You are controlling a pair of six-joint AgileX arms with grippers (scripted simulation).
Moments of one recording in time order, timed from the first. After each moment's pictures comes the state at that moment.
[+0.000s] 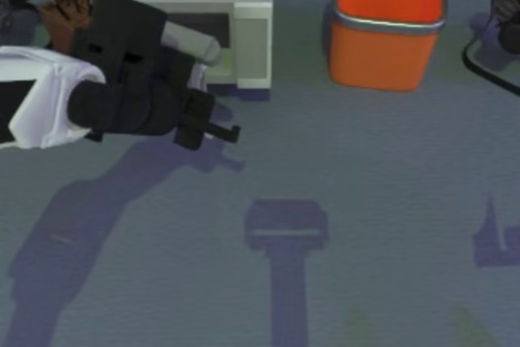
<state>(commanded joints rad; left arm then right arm) -0.42 1.73 1.00 -0.14 0.08 0.06 0.00 0.00 0.00 0.00 0.00 0.00</state>
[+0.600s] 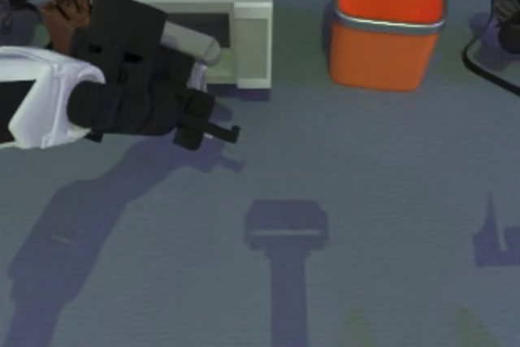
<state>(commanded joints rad) -0.43 1.73 1.00 -0.14 0.09 0.05 0.00 0.00 0.00 0.00 0.00 0.00</state>
